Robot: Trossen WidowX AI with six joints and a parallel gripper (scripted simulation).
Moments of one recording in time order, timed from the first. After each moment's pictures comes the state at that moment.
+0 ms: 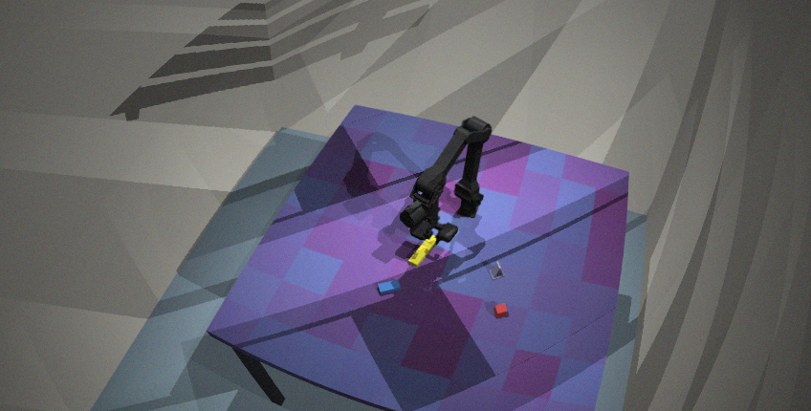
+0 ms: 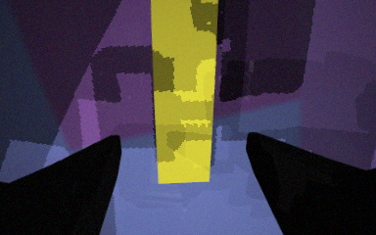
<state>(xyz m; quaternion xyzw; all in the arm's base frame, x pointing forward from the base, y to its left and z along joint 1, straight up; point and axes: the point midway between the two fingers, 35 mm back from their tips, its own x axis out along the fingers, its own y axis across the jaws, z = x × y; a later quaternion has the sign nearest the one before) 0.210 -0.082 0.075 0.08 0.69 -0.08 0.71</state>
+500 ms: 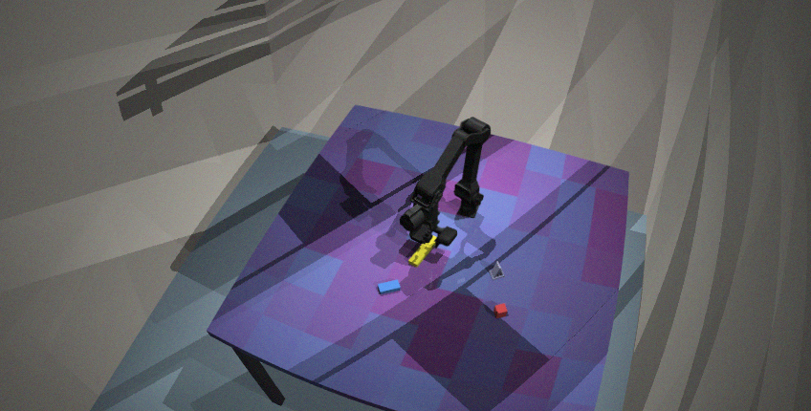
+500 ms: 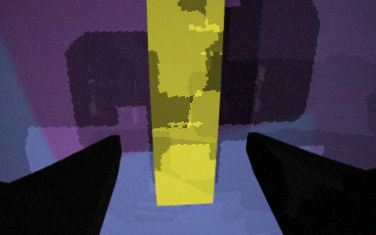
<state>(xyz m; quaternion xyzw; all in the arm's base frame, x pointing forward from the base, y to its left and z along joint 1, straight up) 0.212 -0.083 0.058 0.08 0.69 -0.08 0.71</state>
